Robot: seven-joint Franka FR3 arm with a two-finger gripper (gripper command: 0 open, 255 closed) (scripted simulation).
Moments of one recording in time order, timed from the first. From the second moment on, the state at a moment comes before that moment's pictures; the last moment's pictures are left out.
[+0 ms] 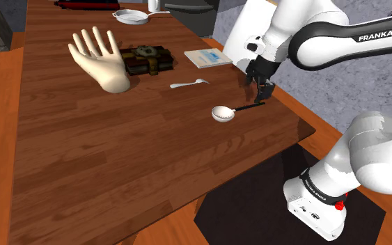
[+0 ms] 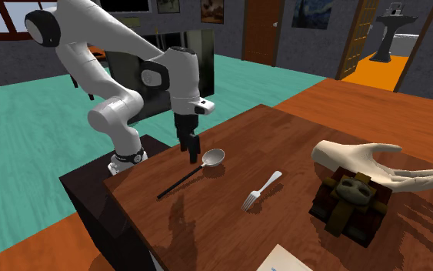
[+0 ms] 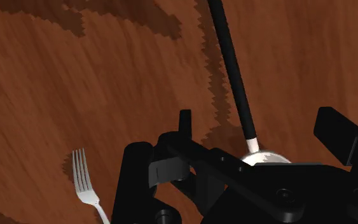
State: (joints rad) arm 0.34 -0.60 -0.21 -2.69 -0.28 2.14 -0.83
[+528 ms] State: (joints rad) arm 0.39 -0.48 -0.26 -2.77 -0.35 2.33 -1.03
